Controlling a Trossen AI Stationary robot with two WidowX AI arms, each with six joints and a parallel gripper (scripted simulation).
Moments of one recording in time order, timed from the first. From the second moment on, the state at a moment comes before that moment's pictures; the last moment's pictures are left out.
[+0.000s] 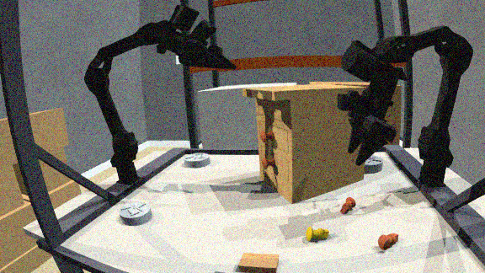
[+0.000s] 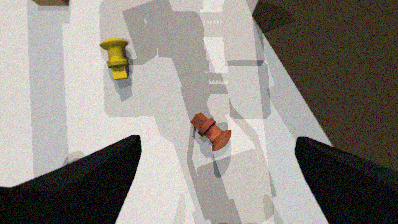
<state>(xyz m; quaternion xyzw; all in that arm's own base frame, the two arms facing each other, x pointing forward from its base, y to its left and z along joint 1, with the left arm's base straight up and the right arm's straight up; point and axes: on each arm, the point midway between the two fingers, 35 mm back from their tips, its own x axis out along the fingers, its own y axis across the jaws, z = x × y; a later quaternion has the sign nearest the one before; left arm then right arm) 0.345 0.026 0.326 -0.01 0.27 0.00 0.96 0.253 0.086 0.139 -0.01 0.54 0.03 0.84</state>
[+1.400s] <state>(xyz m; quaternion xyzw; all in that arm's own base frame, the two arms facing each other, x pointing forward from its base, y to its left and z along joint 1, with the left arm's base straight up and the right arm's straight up) 0.341 0.016 0.310 0.04 0.24 -0.15 0.96 0.282 0.107 0.023 -0.34 0.69 0.28 0.57</state>
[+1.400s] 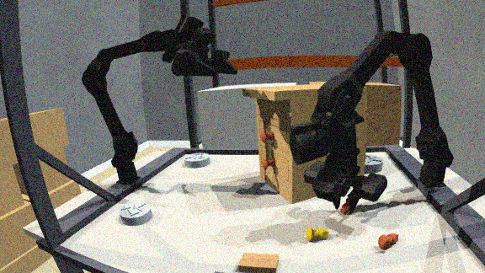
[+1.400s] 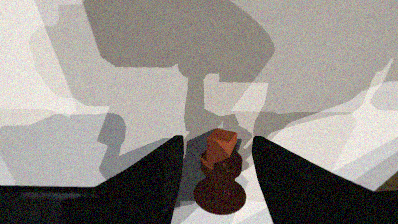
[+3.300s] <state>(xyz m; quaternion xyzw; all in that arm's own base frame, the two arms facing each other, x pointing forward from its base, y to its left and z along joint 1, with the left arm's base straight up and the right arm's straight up) 0.337 0.010 0.295 0.05 0.26 -0.16 0.95 0.266 0.152 0.135 -0.53 0.58 0.47 0.40</state>
